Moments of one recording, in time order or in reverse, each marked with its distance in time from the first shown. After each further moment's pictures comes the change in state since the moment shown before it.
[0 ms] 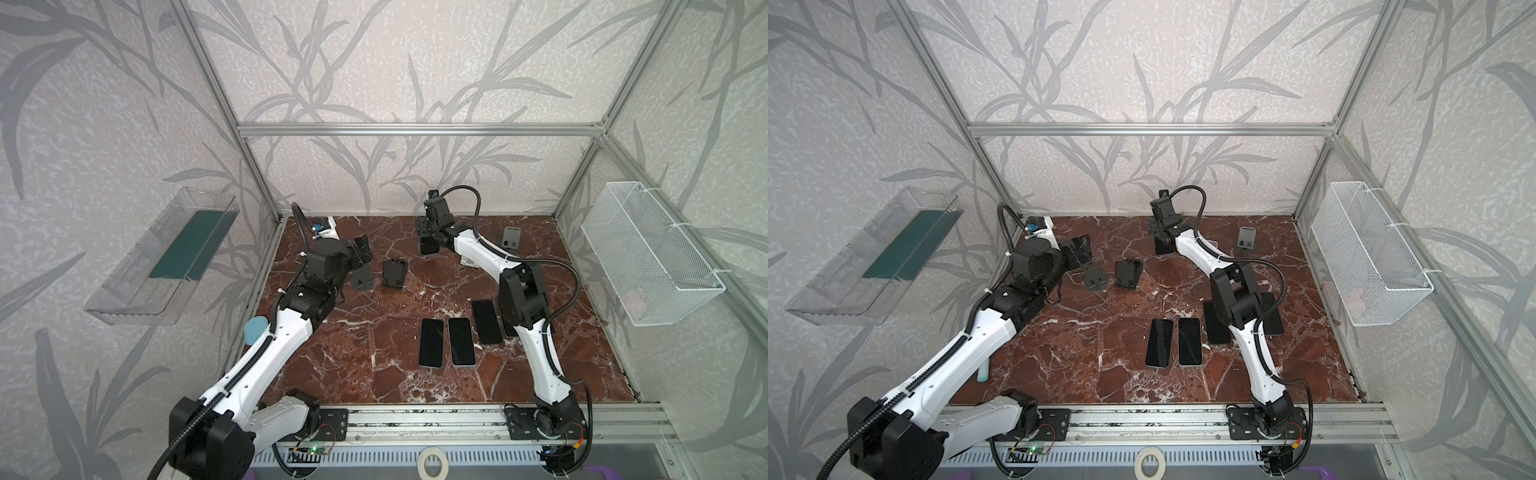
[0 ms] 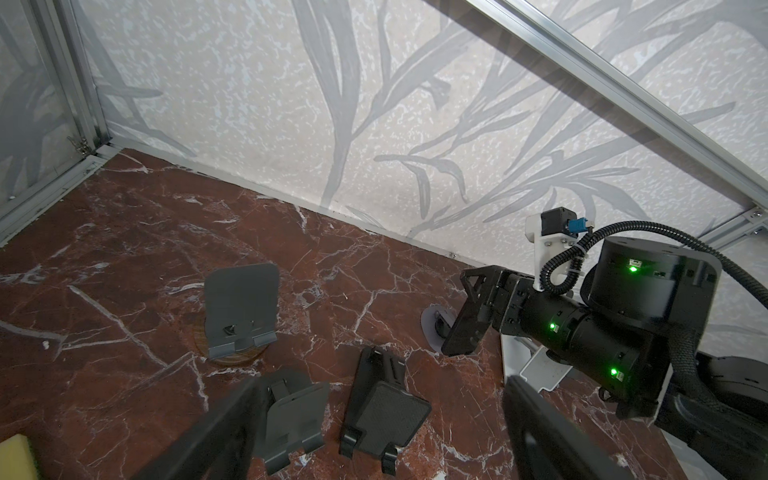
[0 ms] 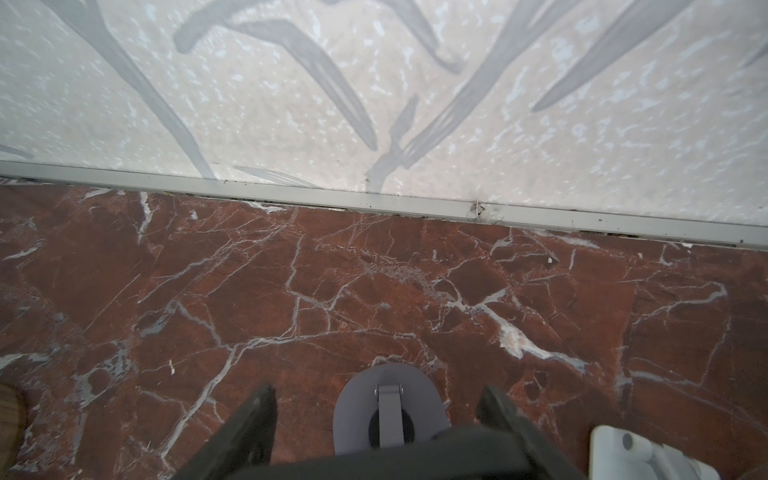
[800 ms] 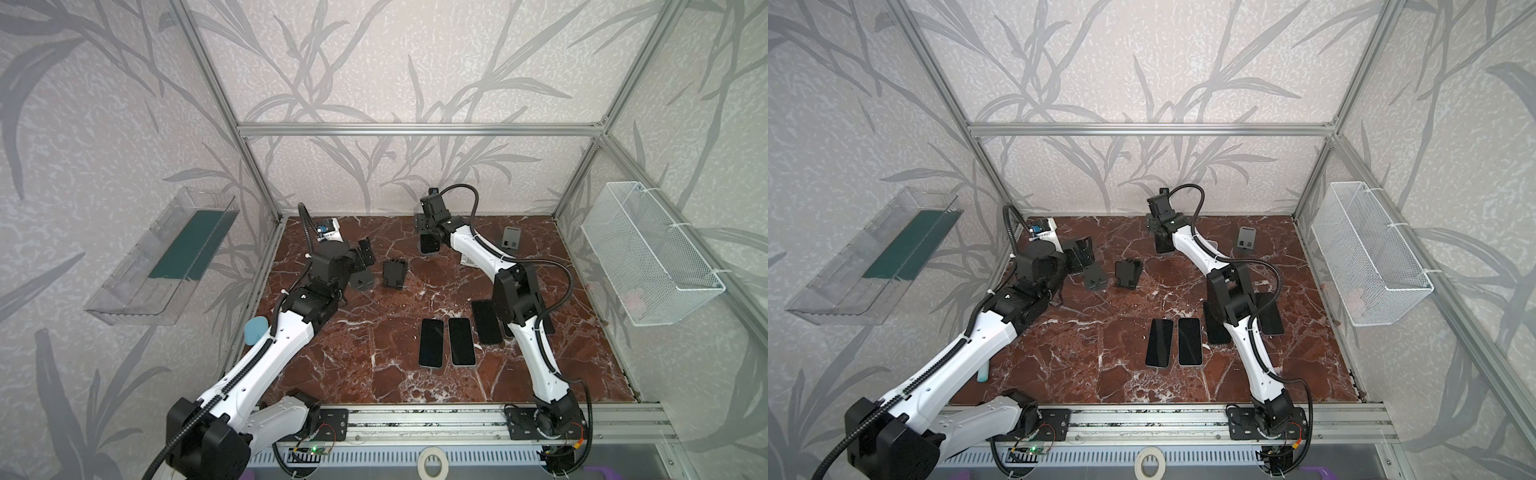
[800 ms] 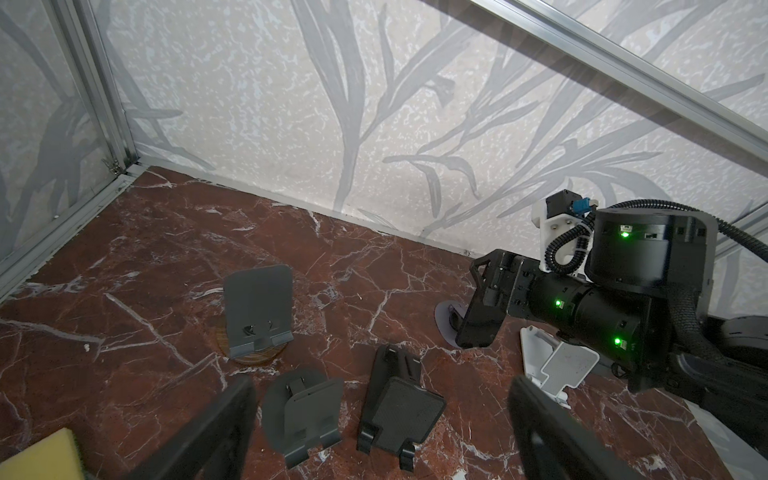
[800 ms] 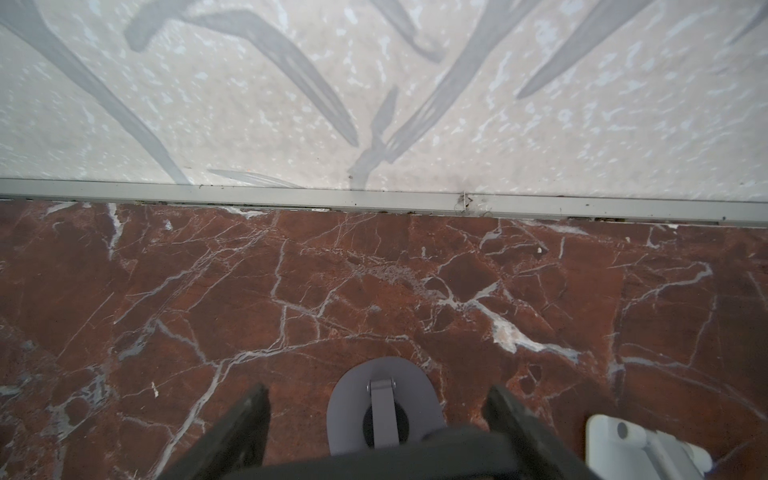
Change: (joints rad) left arm -0.051 -0.011 0.002 -0.026 -0.089 0.043; right arm 0.000 0.104 0.192 -0.150 0.043 0.061
